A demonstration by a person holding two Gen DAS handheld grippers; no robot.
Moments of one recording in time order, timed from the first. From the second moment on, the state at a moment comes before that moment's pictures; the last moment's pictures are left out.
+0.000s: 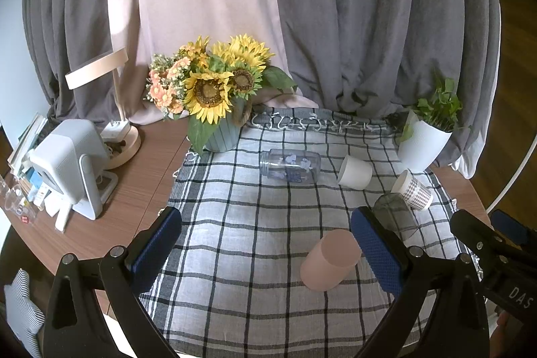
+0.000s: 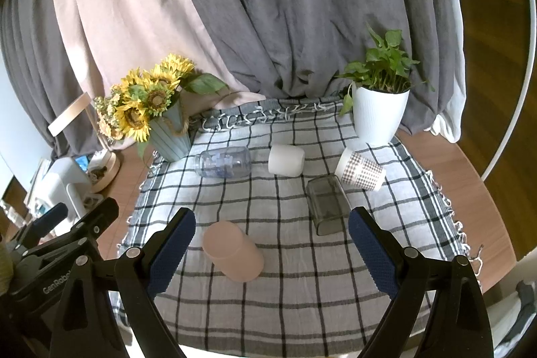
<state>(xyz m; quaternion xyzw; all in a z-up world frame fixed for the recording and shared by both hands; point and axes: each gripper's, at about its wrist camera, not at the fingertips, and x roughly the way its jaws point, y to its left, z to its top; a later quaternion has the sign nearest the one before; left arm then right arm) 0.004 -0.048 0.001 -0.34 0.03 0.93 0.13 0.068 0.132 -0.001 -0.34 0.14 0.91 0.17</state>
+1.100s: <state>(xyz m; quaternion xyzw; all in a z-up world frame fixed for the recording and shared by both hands) -0.003 -0.047 -0.004 -0.35 0.03 0.93 0.13 0.066 0.137 0.000 -0.34 0.15 0.91 0.17</state>
